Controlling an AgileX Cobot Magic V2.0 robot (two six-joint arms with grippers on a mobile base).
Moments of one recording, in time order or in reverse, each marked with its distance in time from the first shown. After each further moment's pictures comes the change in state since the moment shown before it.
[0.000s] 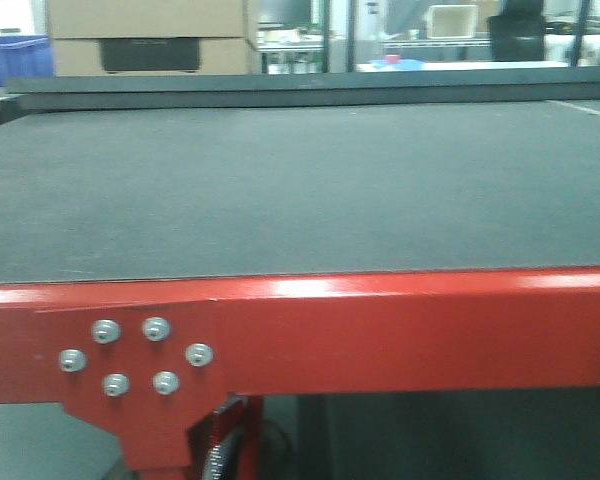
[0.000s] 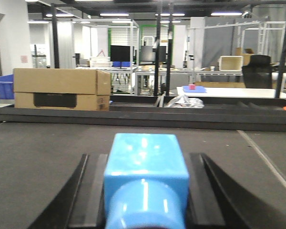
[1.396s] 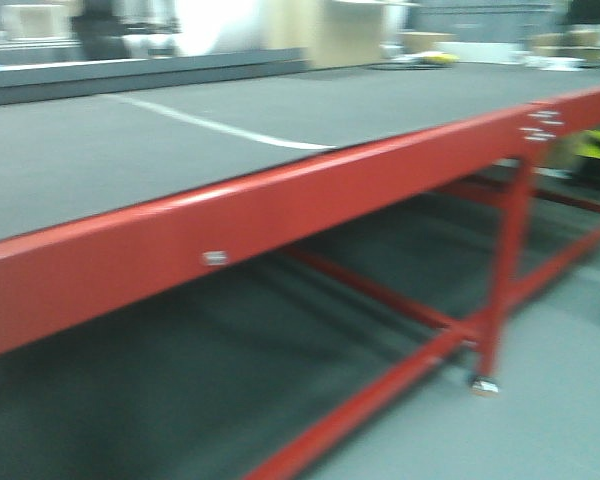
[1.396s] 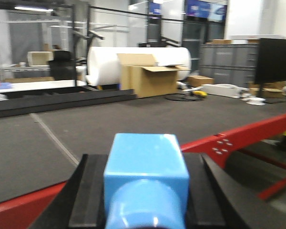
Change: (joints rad) left arm 0.000 0.000 0.000 0.000 0.000 0.000; right arm 0.000 0.000 0.000 0.000 0.000 0.000
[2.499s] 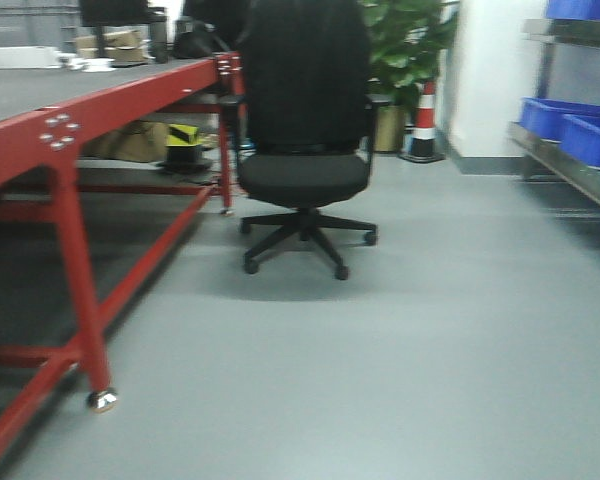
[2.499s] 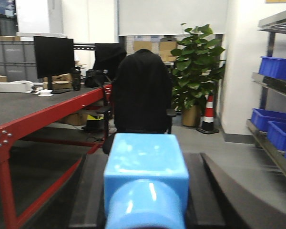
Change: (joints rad) left arm 0.000 0.000 0.000 0.000 0.000 0.000; right arm 0.000 -0.004 0.000 -0.002 -0.002 0.000
